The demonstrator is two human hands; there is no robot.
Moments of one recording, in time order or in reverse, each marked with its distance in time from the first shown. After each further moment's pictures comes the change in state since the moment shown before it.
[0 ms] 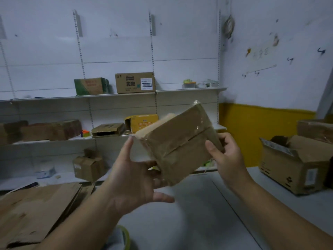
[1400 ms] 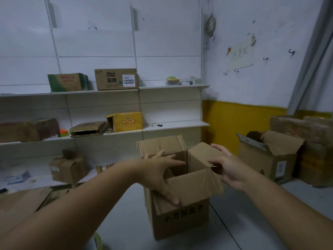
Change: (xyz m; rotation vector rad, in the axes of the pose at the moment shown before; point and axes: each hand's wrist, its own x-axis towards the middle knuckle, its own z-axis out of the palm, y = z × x) left_hand 0.078 -0.002 0.053 2.099 -0.211 0.008; right_hand 0.009 0.013 -0.077 0.075 -0.039 0.702
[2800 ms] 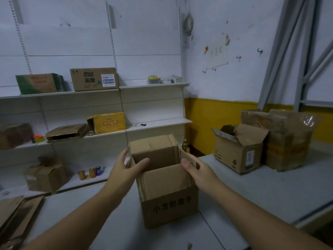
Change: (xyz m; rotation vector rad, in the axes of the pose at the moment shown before) left_hand 0.013 -0.004 0.061 -1.197 0.680 0.016; right_hand -0.018 0.045 -0.014 -0.475 0.018 -0.220
